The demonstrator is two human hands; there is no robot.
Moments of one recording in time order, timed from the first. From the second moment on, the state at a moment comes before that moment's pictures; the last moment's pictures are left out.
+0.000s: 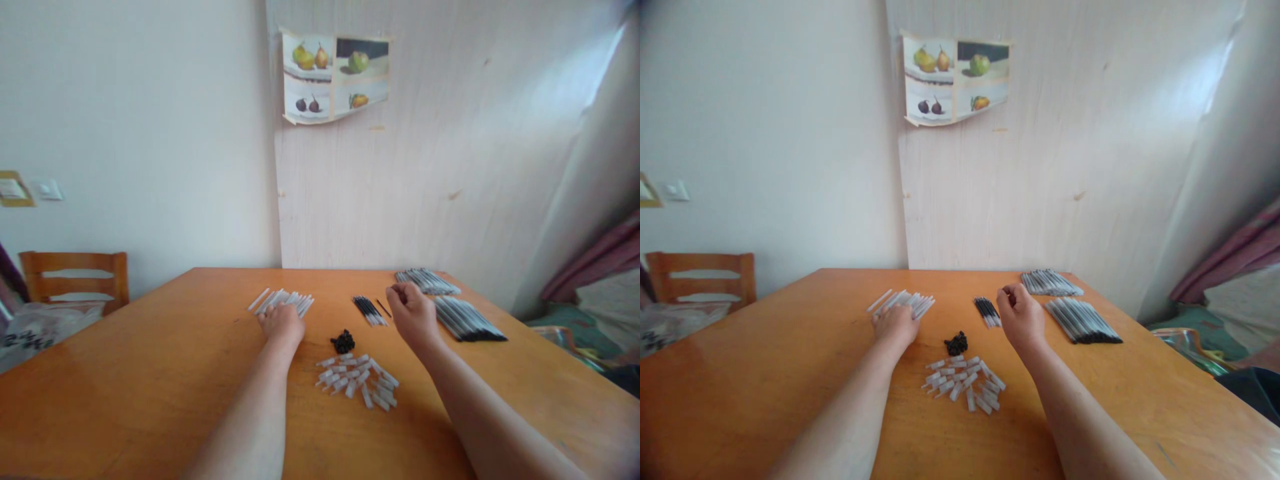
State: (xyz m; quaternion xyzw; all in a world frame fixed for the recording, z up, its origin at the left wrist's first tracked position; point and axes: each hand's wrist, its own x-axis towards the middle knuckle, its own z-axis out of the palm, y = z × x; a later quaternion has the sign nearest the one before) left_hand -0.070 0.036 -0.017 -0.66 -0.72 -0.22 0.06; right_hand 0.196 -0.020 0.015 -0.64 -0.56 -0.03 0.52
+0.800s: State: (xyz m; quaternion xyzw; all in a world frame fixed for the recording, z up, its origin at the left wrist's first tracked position) left_hand -0.026 0.010 0.003 -0.75 -0.42 -0.41 -0.31; right_hand 0.194 -0.015 -0.013 -0.55 -0.77 -0.07 0.32
